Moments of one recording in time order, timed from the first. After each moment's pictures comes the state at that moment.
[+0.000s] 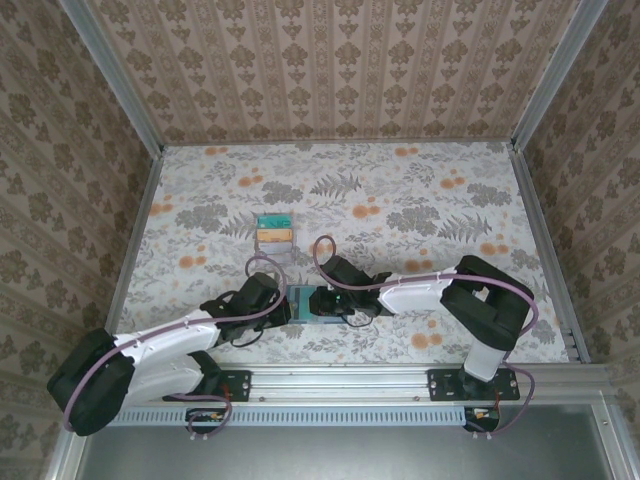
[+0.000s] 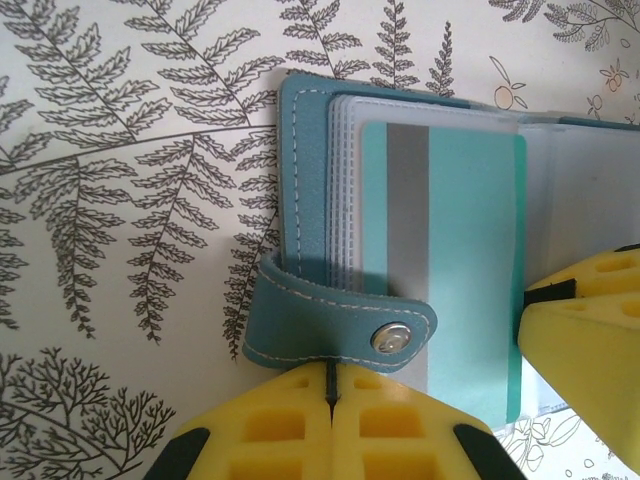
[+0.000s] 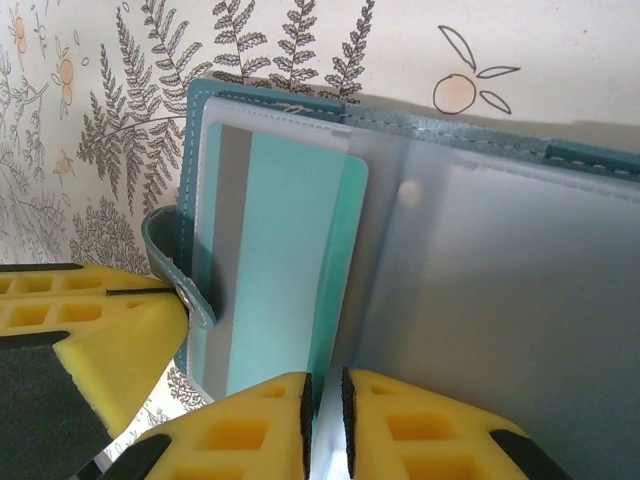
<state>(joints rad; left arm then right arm) -0.83 1.06 0.31 -0.19 0.06 -0.85 0.94 1.73 0.81 0.05 -0.20 0.93</state>
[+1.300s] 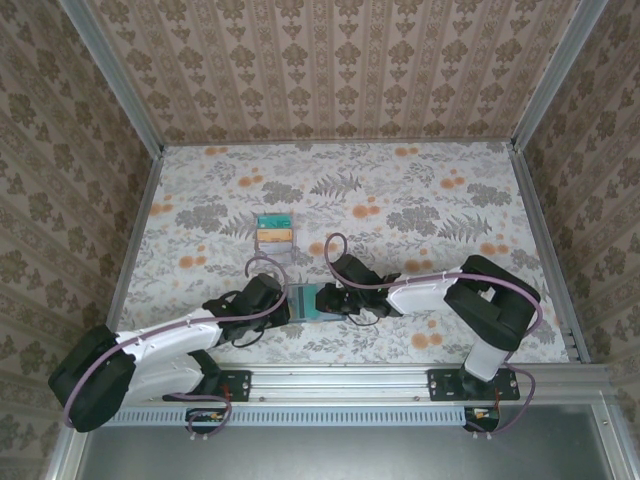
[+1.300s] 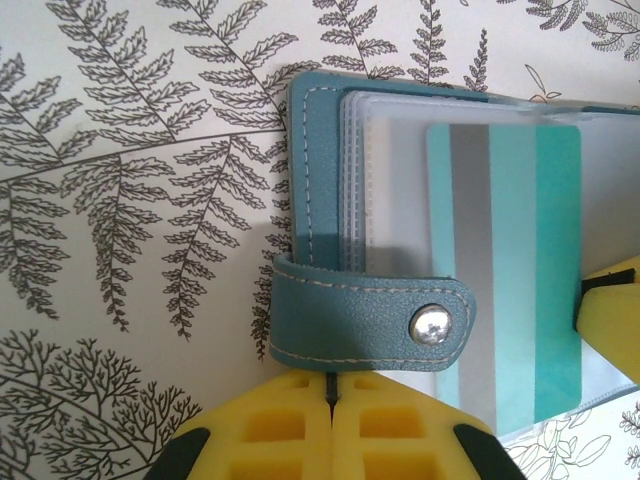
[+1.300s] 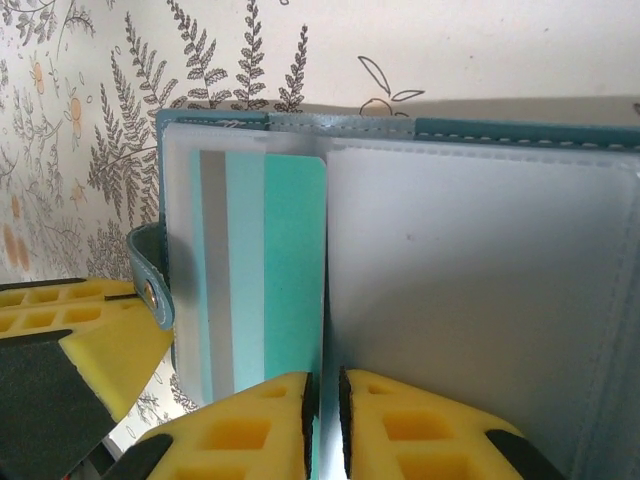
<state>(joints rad) -0.85 1.07 0.32 -0.22 -0.01 -0.88 0.89 1.71 0.73 0.15 -0.24 0.97</state>
